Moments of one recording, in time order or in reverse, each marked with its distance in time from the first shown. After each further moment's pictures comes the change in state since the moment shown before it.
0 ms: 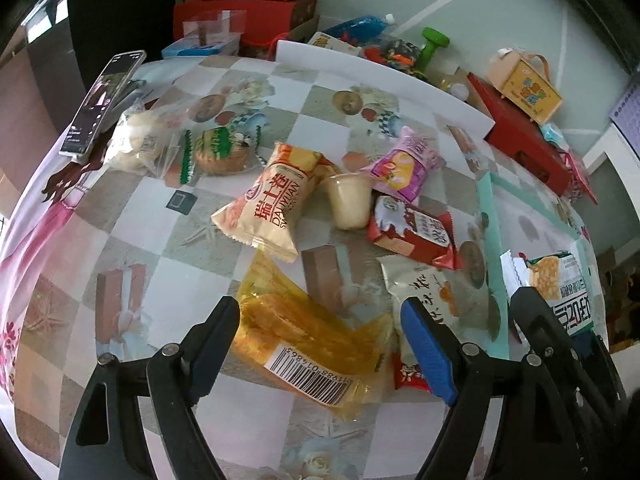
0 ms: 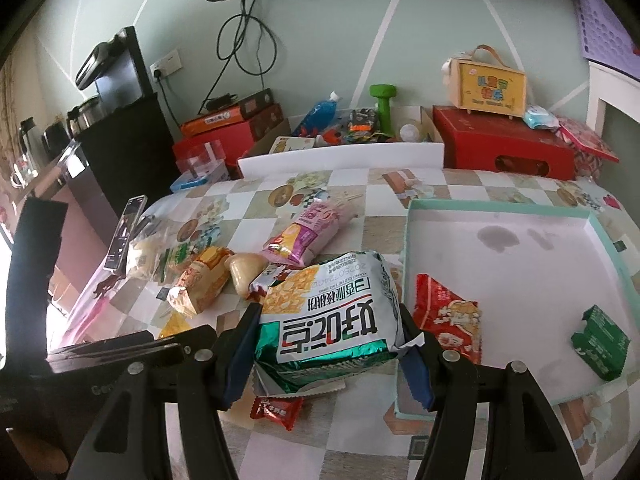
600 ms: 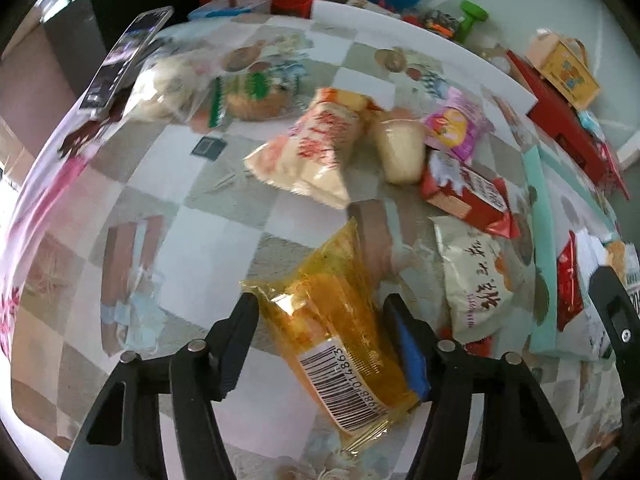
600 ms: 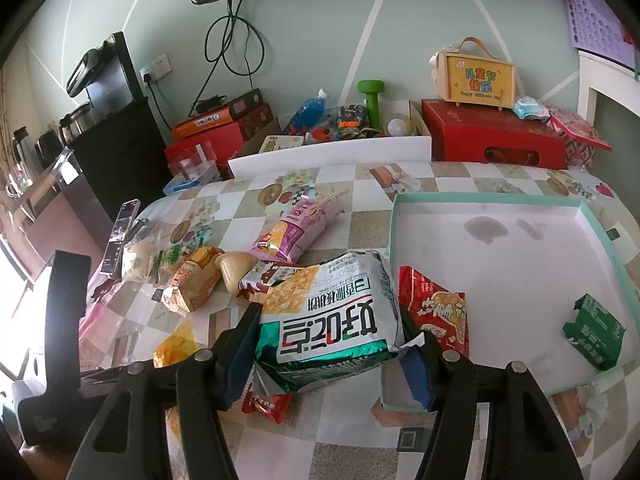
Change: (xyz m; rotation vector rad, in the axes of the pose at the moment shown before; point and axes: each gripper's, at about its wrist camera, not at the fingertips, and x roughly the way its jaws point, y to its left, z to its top) left arm 0.024 0.014 -0.015 -0.041 0.094 0.102; right arm -0.003 -0.009 -0.001 0.032 0.012 -0.011
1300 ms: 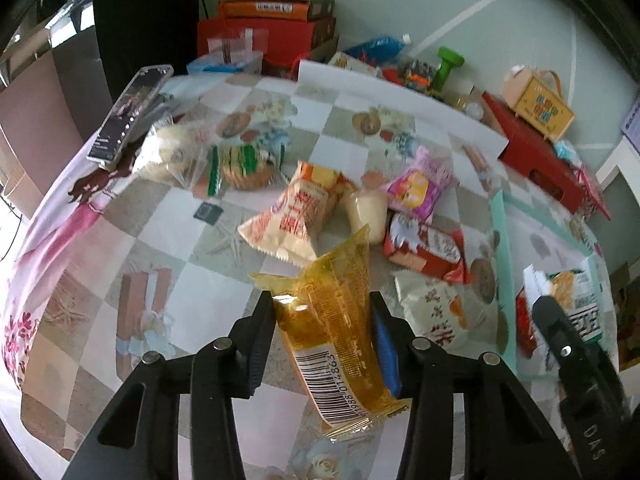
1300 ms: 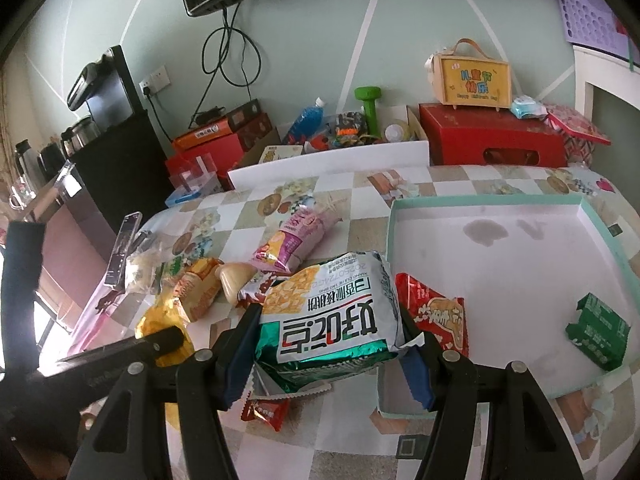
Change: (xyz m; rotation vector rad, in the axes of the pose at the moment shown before) left arm -0.043 -0.005 0.011 -0.005 -0.187 -0.042; right arm -0.002 -0.007 0.001 0.027 -0.038 0.022
